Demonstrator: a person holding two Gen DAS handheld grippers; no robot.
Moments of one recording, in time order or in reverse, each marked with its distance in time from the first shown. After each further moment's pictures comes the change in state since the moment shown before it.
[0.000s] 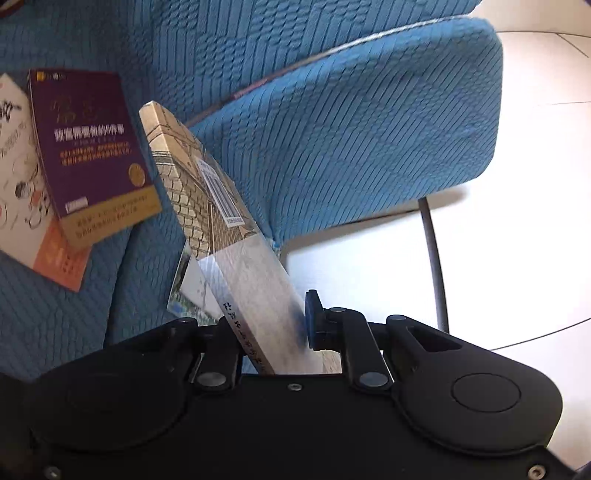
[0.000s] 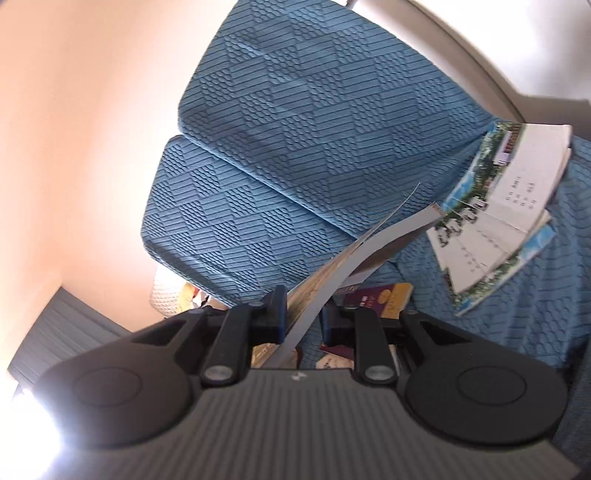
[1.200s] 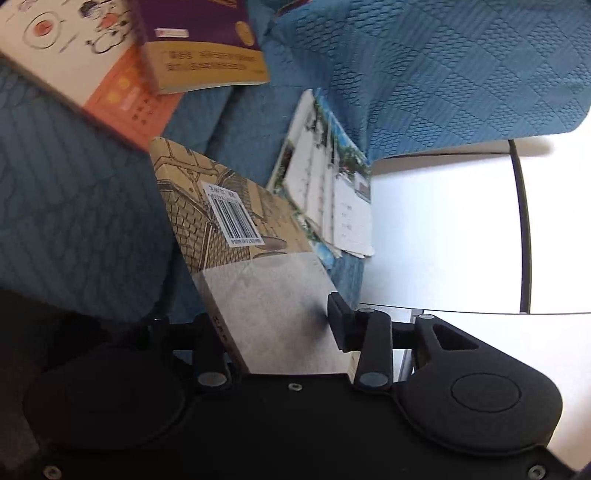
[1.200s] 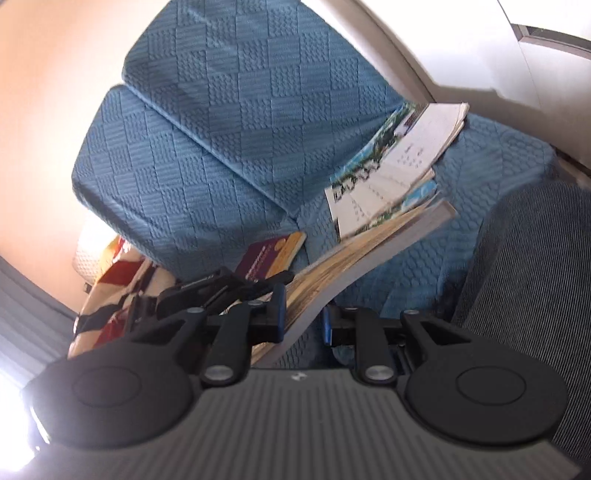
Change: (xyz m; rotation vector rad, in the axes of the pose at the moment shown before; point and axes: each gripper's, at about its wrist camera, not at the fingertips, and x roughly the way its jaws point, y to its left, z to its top) left arm 0.060 0.101 -0.059 -0.126 0.200 0.147; right arm -0.044 -0.028 -0.067 -0.102 0.079 -0.261
